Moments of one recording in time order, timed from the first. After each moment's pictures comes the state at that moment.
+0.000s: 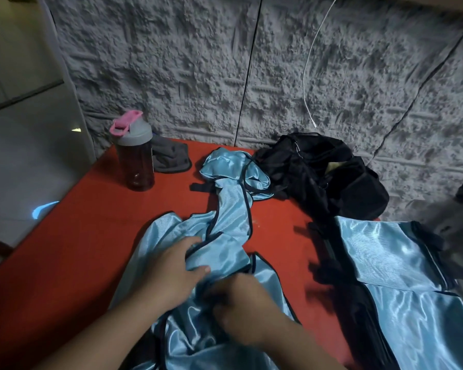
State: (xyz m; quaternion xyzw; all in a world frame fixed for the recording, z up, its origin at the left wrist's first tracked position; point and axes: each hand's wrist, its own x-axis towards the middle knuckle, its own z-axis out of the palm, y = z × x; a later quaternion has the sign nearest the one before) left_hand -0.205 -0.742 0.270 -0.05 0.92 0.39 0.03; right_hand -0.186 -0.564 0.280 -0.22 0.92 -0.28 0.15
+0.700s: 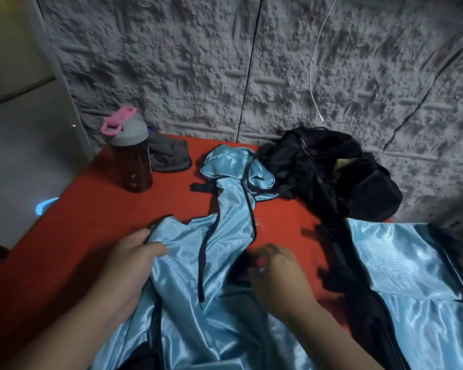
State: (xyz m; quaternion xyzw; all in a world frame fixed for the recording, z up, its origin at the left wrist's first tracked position) left_hand -0.214 -0.768 0.310 -0.21 0.65 0.73 0.01; right_hand -0.238 -0.525 0.261 -0.06 0.98 -0.18 0.01
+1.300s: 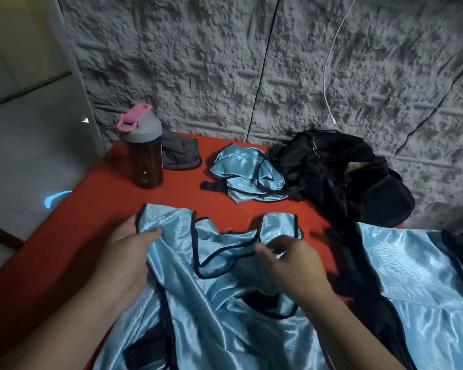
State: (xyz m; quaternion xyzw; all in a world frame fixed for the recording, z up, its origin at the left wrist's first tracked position) left_hand -0.217 -0.785 0.310 -0.22 0.58 0.78 -0.05; right_hand -0.249 -0.526 0.289 0.04 0.96 -0.28 0.03
